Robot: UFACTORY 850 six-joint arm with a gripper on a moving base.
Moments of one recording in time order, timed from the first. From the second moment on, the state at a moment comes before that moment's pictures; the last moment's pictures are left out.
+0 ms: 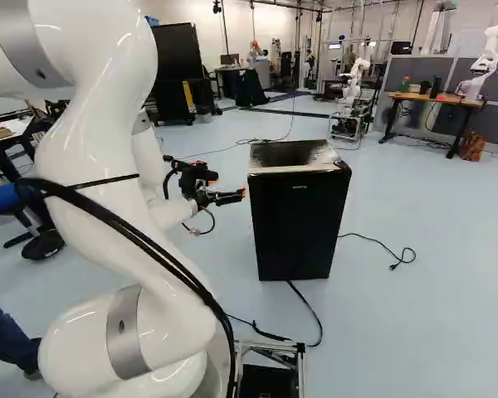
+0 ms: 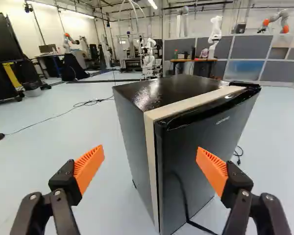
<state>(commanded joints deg) 25.1 -25.3 -29.2 51.5 78.3 0.0</state>
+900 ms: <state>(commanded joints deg) 22.5 -41.4 -46.0 63.0 83.1 0.0</state>
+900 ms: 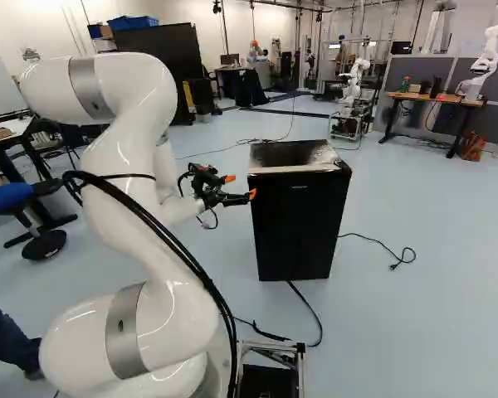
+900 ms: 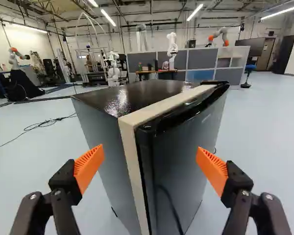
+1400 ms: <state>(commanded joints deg) 22.2 -42.2 -47.3 63.8 83.1 0.0</state>
